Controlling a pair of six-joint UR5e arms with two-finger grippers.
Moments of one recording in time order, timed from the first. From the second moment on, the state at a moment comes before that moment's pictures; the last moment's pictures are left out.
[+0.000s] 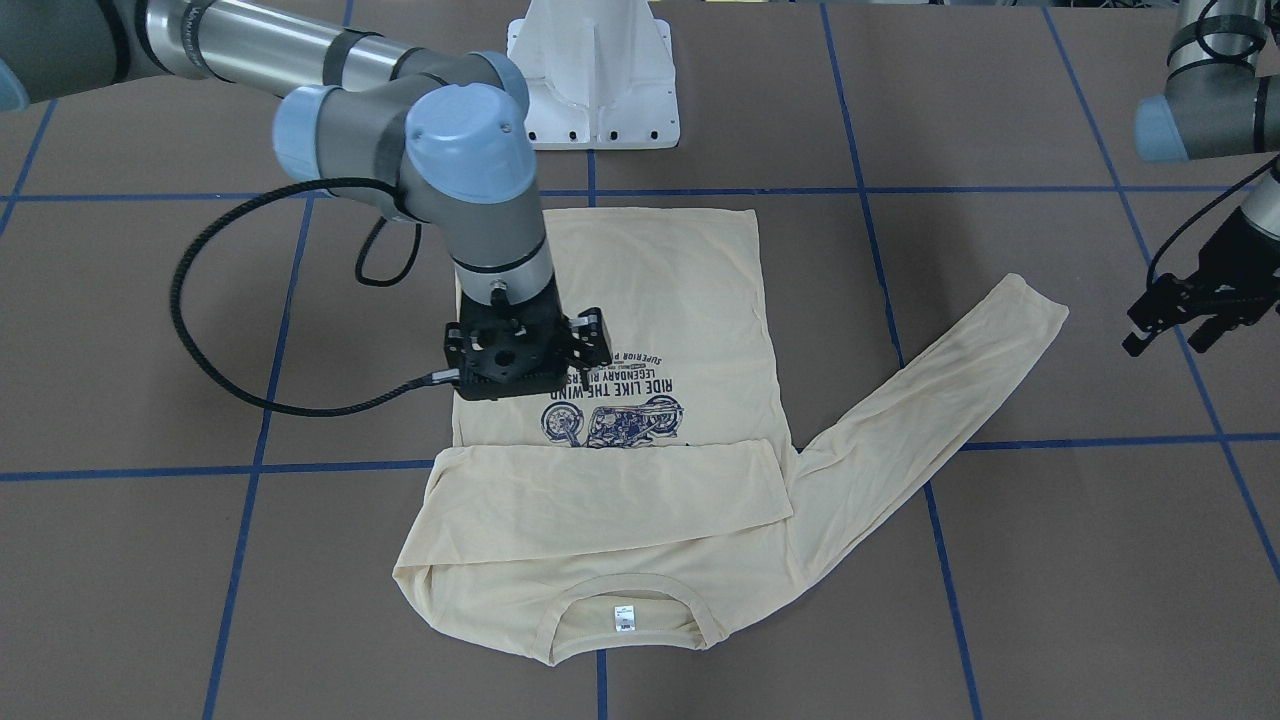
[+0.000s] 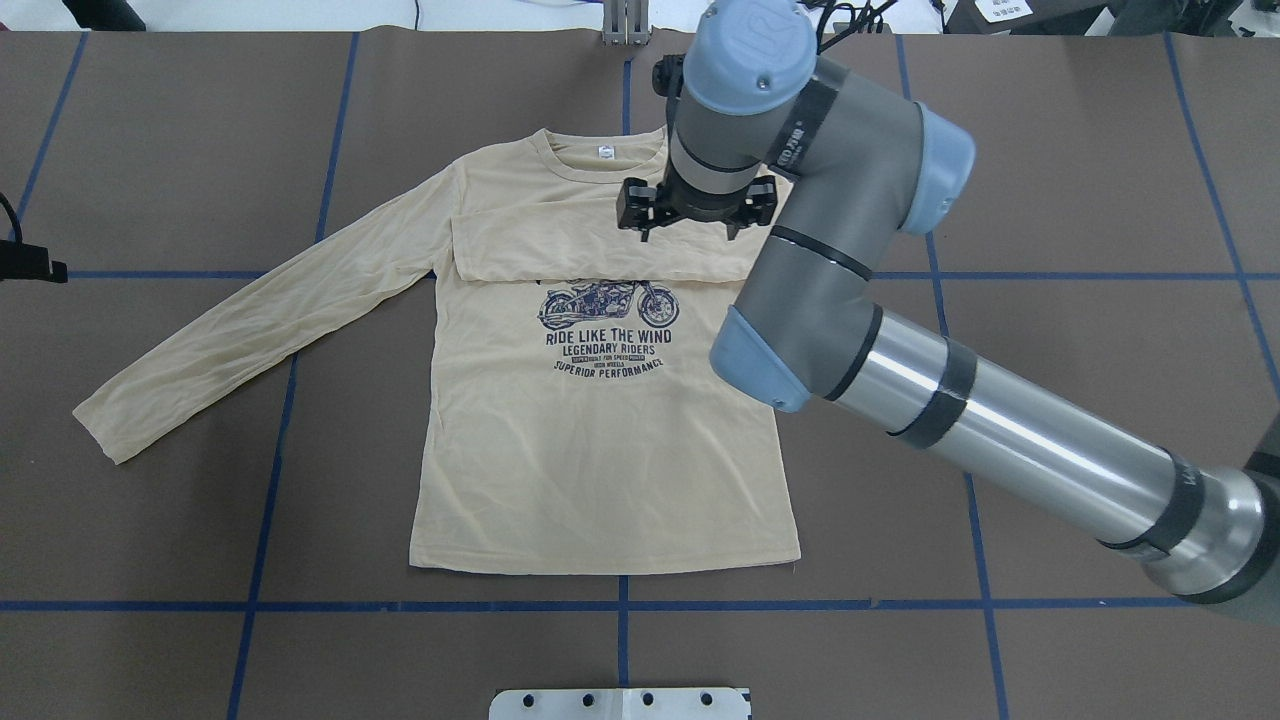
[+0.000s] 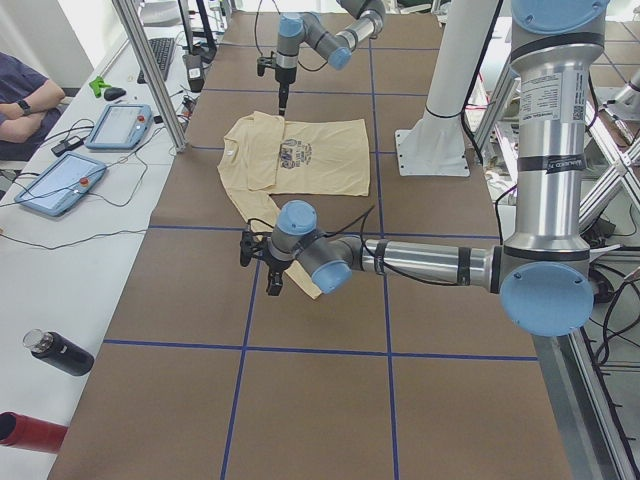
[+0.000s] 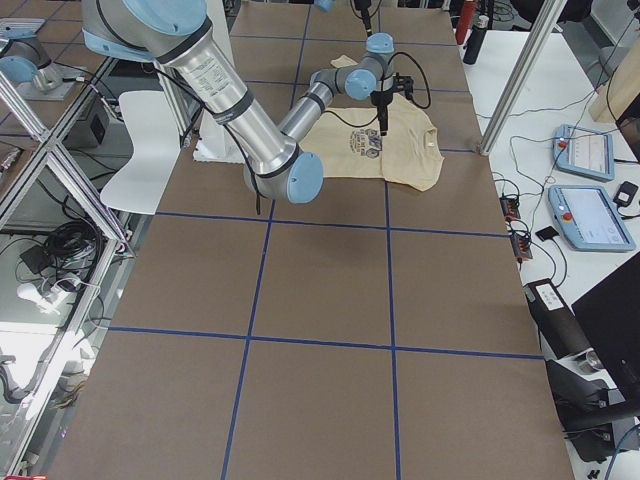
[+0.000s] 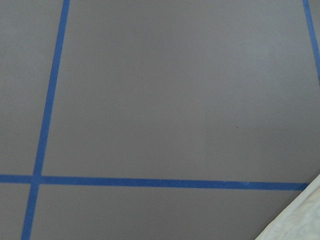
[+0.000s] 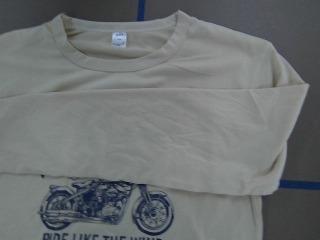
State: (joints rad) left arm -1.09 -1.48 -1.64 -2.39 -2.08 -0.97; right arm 0.72 -0.77 1.57 -1.61 1.95 1.00
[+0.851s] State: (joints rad) left arm -0.79 -1.39 -1.70 -2.37 -1.85 -1.24; right arm 0.87 -1.00 1.83 -1.86 2.14 0.69
